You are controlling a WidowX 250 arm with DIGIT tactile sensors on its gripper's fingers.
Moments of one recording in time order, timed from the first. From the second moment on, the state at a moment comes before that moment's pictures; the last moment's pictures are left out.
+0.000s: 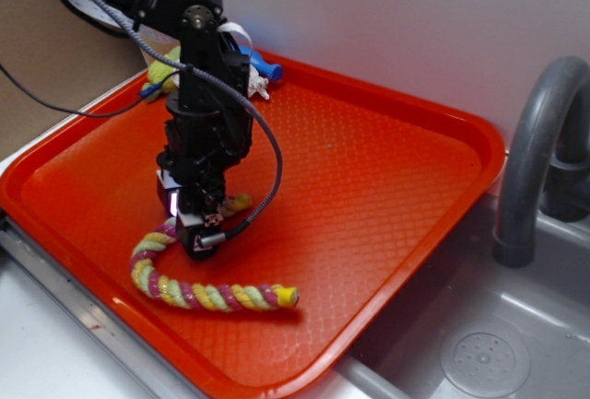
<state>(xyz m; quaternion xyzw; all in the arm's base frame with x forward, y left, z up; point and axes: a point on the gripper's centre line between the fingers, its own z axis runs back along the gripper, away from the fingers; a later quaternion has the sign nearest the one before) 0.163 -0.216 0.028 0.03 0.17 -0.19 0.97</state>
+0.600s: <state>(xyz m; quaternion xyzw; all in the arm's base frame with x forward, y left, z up) 0.187 -0.175 0.122 0.03 0.10 -0.11 0.99</state>
